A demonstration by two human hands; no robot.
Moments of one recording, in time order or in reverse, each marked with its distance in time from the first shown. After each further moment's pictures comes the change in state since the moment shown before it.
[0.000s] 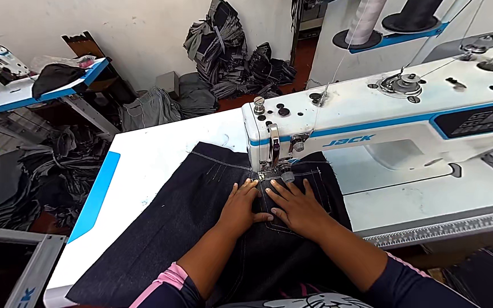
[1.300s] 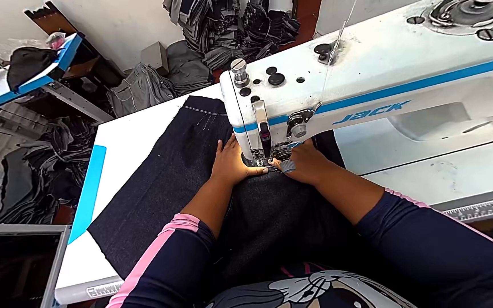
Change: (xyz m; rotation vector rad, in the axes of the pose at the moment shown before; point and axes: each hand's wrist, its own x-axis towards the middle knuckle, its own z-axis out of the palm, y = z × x) left_hand 0.080 -0.031 -0.024 0.105 0.165 -0.032; right_hand 0.056 0.036 -0.040 0.154 0.117 -0.007
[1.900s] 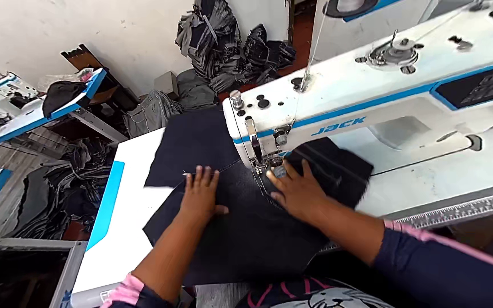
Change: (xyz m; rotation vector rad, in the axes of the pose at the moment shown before) left_hand -0.090 -0.012 -0.058 0.337 -0.241 -0.092; right_hand -0.046 -0.027 0.024 -0.120 -0.012 0.023
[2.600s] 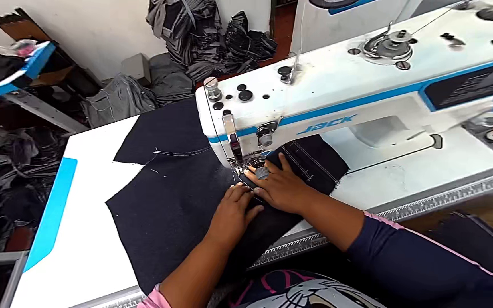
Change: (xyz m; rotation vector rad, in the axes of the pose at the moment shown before) left_hand 0.016 0.089 0.080 -0.405 0.545 0.380; right_hand 0.008 0.025 0.011 0.037 0.076 -0.176
